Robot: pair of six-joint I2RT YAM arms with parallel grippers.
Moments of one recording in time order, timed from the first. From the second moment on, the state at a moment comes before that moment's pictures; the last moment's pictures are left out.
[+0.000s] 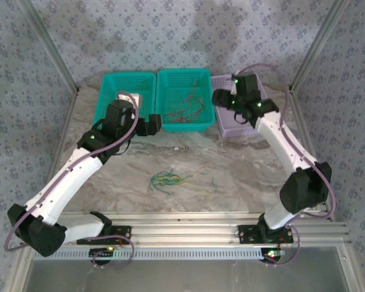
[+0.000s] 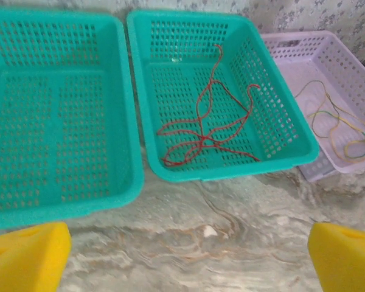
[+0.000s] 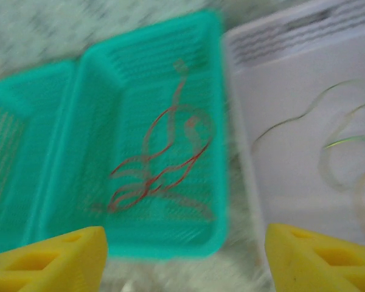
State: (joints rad) left arm -0.56 1.19 1.23 -0.60 -0.16 -0.40; right arm 0.35 1.55 1.46 -0.54 -0.07 0.42
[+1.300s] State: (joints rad) left arm -0.56 1.19 0.73 -0.68 0.13 -0.72; right arm 0.67 1.24 0.73 -0.61 -0.15 0.38
